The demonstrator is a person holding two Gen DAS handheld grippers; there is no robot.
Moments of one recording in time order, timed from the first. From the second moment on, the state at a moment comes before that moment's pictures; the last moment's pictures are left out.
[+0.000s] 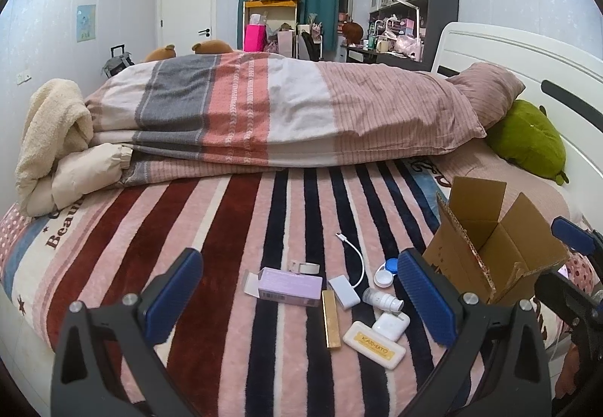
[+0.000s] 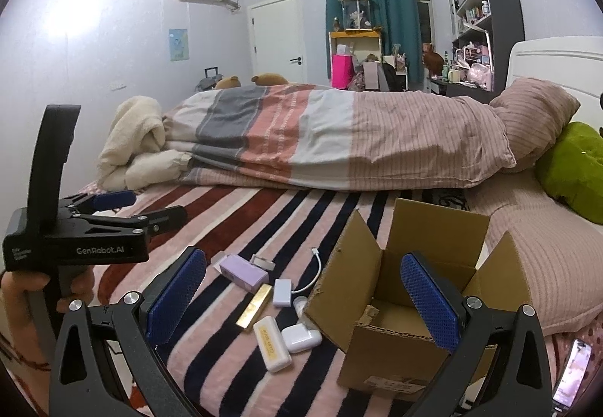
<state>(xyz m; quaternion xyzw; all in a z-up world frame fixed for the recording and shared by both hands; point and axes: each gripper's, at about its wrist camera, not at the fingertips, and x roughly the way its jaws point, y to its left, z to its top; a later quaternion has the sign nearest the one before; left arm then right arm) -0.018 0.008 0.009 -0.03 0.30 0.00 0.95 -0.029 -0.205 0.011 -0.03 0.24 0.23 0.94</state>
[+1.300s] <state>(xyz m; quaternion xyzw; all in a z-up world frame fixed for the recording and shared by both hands) -0.005 0.109 -0.109 -0.06 0.35 0.00 0.93 -0.002 -0.122 -0.185 -0.10 0.41 0.30 0.86</state>
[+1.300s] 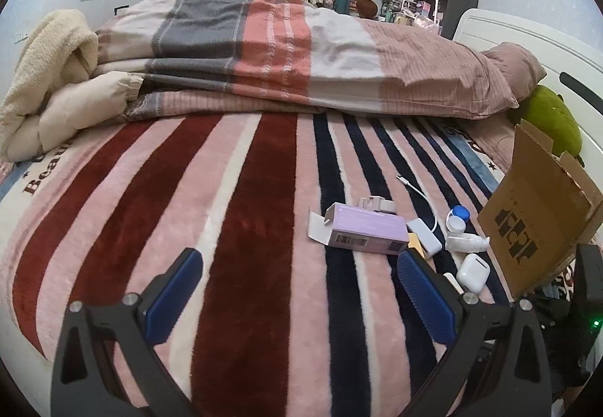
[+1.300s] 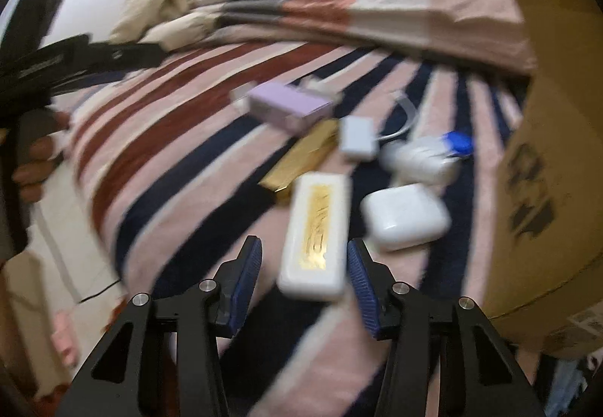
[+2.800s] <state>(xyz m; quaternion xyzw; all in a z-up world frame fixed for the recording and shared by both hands) 0.128 -0.202 -0.032 0.03 0.45 -0.38 0.80 0.078 -0.285 -0.043 -0.02 0.39 0.23 0.89</state>
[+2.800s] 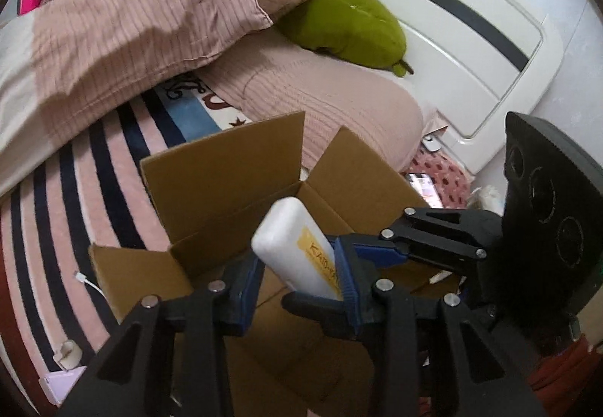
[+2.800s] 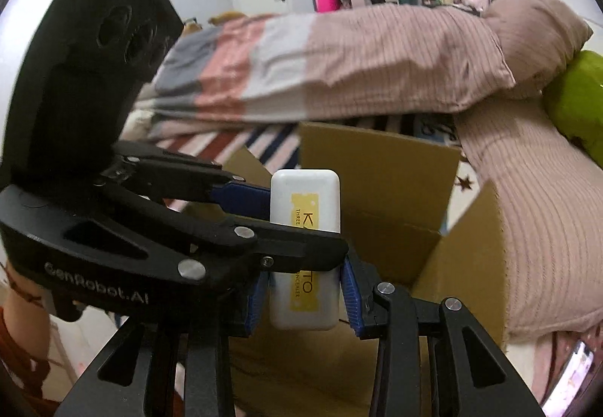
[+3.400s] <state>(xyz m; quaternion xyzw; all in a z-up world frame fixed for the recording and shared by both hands) 0.069 -0.038 0.009 0.01 0.33 -0.22 0.92 0.028 -0.209 -0.010 -0.04 0.32 0.30 0.90</state>
